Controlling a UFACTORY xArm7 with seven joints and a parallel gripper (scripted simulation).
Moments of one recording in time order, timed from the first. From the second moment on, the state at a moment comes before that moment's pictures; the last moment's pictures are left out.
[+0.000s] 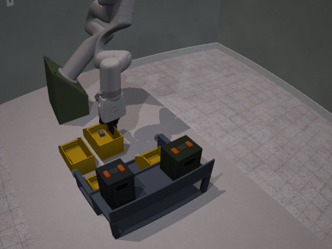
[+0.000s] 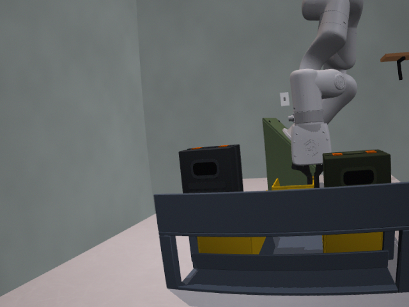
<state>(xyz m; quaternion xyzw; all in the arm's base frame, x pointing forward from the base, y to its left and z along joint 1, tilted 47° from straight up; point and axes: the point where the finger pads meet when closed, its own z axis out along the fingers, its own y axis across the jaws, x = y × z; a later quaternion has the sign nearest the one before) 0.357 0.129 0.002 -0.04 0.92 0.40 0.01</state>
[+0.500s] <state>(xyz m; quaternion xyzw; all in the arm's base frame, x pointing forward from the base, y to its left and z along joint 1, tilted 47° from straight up) 0.386 0.130 0.002 -0.04 0.92 0.40 0.01</state>
